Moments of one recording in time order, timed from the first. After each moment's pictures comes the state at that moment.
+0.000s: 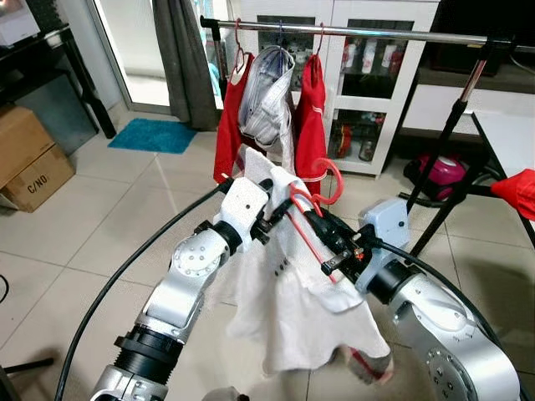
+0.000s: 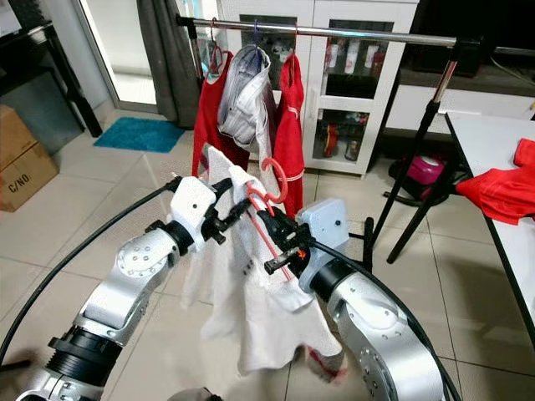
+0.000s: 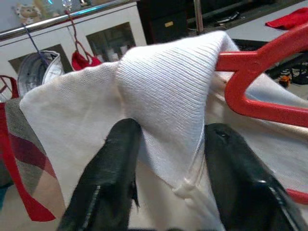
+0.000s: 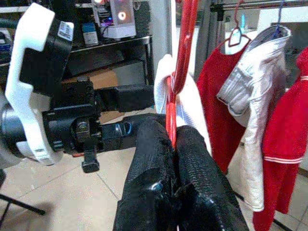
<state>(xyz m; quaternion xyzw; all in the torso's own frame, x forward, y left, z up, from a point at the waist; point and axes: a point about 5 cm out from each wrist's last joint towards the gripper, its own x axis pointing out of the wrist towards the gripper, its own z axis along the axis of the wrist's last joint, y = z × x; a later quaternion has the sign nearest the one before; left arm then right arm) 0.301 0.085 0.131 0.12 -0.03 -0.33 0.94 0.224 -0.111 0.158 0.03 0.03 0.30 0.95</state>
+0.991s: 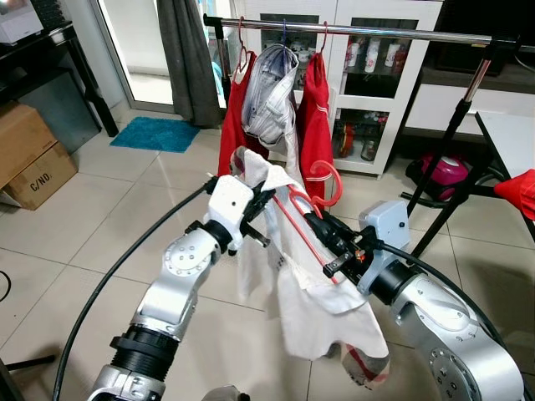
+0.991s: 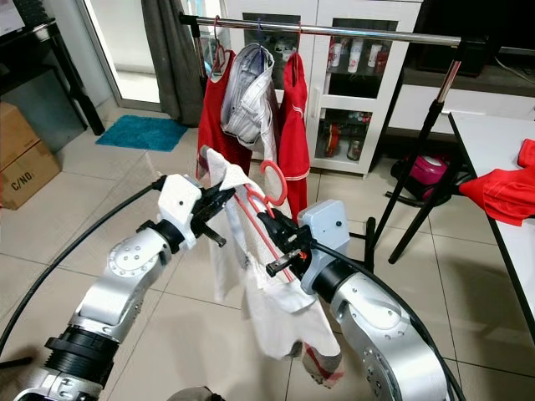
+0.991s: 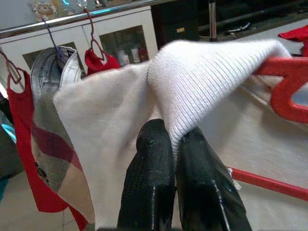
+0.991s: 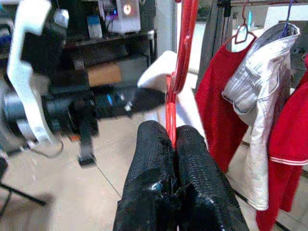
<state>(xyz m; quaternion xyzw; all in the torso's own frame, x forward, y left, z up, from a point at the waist) 0.305 0.102 0.130 0.08 -0.03 -0.31 0.95 0.224 -0.117 0.155 0.00 0.04 0.31 0.95</state>
